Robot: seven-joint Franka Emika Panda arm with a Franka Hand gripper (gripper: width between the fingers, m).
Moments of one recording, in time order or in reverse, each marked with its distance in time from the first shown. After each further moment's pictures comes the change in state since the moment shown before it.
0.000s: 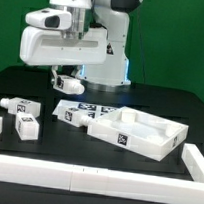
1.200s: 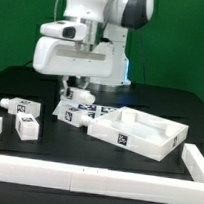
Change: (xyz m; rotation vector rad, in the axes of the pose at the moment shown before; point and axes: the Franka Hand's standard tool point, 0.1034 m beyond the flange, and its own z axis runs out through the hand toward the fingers) arm 0.003 -0.012 0.031 -0.114 0.049 -0.103
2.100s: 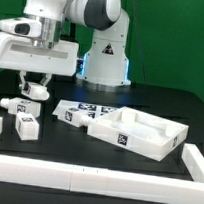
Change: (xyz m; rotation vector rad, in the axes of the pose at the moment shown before) arm -0.073 0.050 0.003 -0.012 -0.043 0.105
